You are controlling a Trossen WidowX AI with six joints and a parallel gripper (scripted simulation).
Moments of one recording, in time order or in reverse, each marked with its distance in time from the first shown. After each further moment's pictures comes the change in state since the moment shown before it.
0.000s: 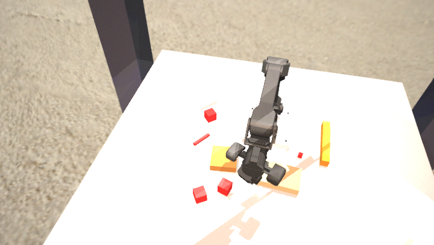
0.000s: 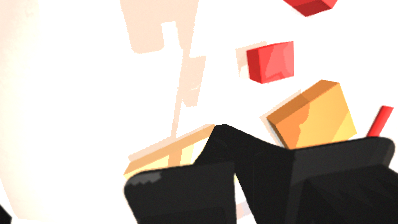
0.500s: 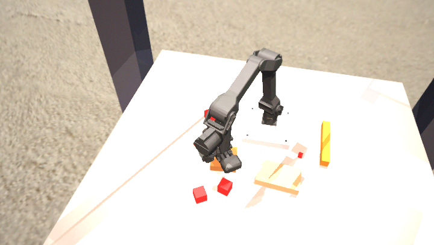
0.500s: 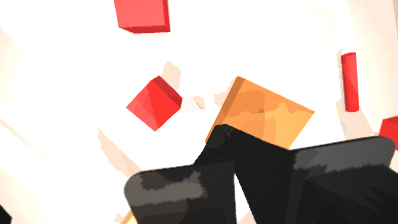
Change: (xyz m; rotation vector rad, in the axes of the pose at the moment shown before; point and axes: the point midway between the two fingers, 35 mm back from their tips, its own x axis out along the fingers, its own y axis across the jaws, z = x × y) arm 0.026 -0.131 -0.004 0.513 0.000 -0.012
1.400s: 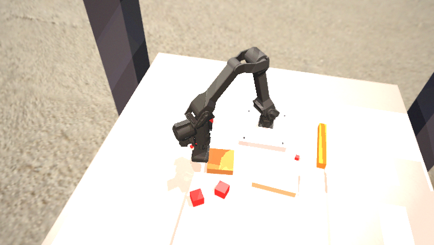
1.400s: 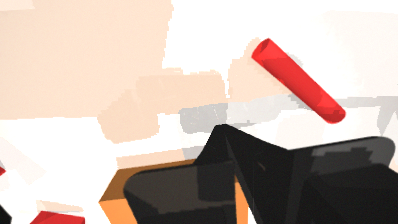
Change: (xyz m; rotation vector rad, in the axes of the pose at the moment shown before) arm 0.084 -0.129 0.002 0.532 0.014 -0.018
